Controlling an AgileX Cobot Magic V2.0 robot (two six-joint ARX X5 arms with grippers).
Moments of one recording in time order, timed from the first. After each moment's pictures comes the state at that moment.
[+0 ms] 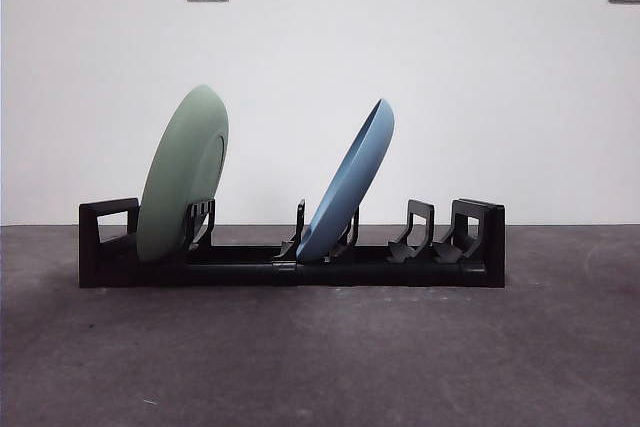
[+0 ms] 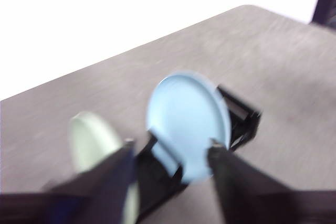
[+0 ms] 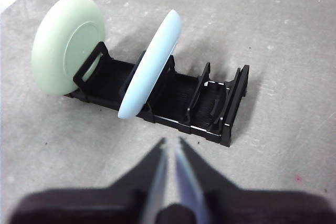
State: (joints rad) left arm -0.66 0.95 1.14 -0.54 -0.15 0.04; right arm 0.28 0.95 1.10 -0.72 -0.23 0.01
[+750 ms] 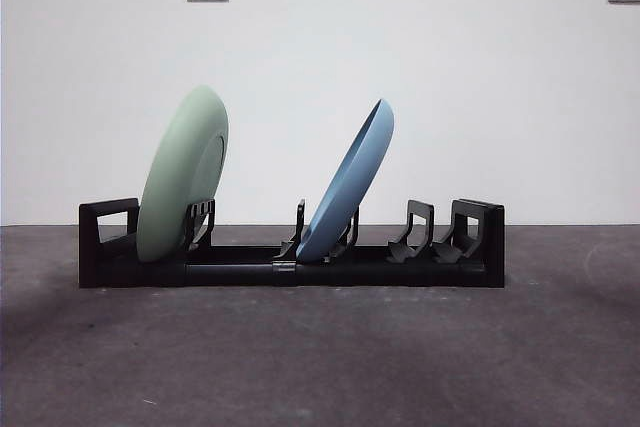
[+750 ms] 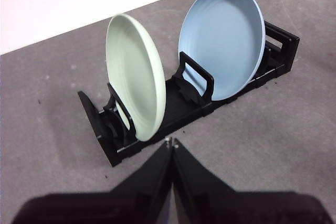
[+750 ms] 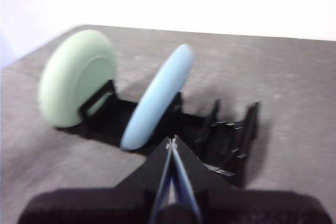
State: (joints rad) left arm -0.66 0.51 0.66 -0.53 -0.25 0.01; right arm 0.44 0.63 0.56 -0.16 -0.06 0.08
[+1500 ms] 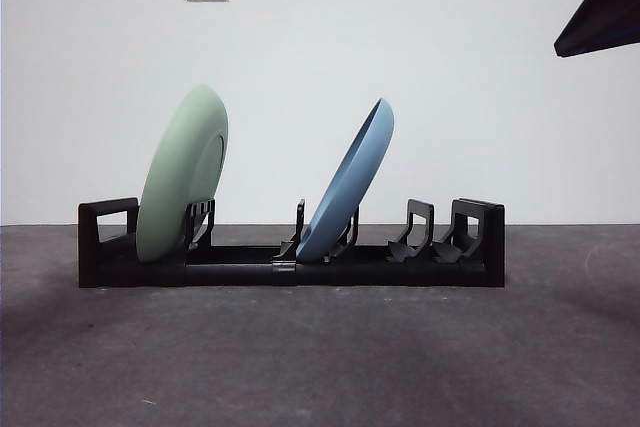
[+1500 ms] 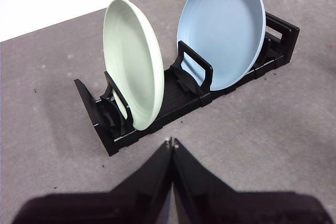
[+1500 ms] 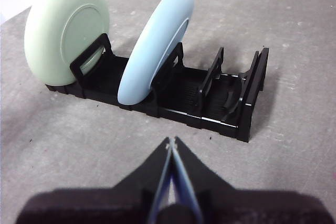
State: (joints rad) left arm -0.66 0.50 0.64 -0.56 -0.24 0.00; right arm 0.47 0.67 0.52 -0.23 -0.04 0.11
